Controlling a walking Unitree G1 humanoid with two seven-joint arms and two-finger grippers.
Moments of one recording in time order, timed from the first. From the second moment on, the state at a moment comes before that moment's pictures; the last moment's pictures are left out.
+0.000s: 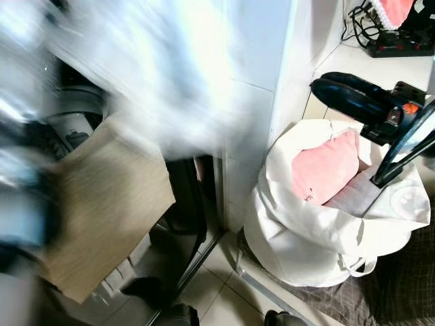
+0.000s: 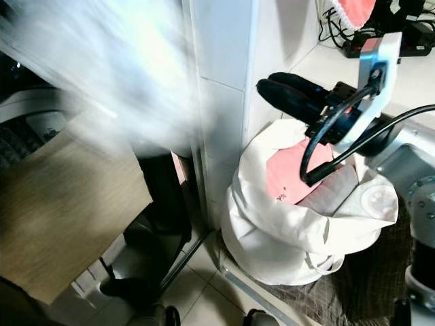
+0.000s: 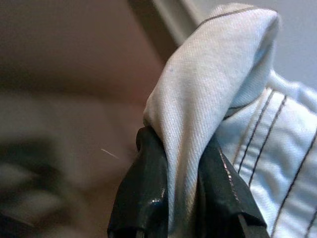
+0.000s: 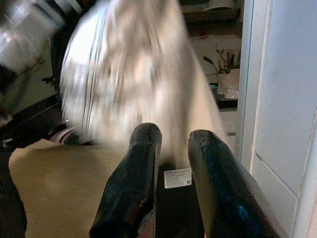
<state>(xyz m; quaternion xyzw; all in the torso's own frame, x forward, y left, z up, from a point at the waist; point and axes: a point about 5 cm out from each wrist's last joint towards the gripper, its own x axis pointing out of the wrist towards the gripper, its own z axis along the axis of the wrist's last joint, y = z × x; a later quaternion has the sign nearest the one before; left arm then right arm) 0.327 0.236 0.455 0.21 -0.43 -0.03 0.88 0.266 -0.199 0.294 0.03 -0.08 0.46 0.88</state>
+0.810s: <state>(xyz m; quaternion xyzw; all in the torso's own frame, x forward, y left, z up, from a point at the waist) 0.363 0.355 0.250 0.35 0.17 0.13 0.91 0.240 -0.140 0.252 -0.01 0.01 0.55 0.83</state>
